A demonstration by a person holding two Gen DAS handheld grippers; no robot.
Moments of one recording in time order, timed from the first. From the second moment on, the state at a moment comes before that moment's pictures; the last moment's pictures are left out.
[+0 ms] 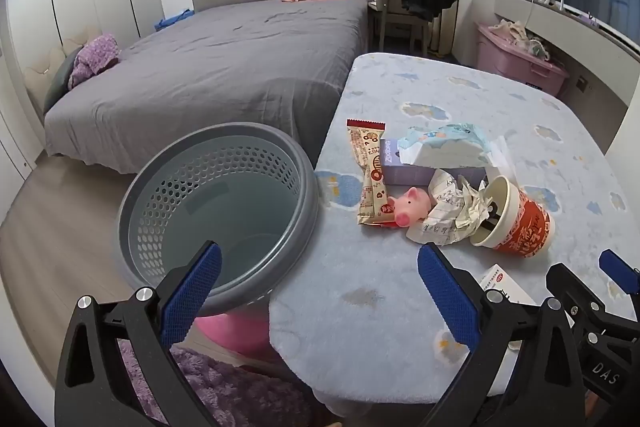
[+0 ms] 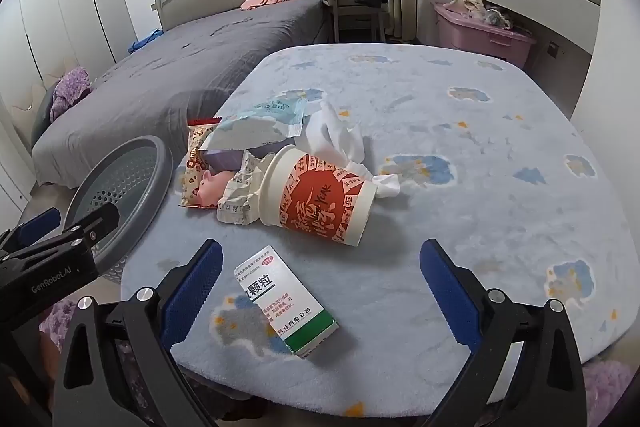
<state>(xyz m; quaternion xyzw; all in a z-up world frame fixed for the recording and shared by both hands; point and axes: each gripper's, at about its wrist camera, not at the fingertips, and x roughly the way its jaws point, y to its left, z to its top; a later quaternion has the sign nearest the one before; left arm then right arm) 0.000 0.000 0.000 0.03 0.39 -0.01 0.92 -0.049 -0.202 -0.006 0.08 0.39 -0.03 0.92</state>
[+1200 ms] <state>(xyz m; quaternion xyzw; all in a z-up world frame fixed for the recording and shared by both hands) -0.017 0.006 0.012 0.04 0.38 -0.01 0.92 -0.068 -0.192 0.012 0.07 0.37 -0.03 0.92</state>
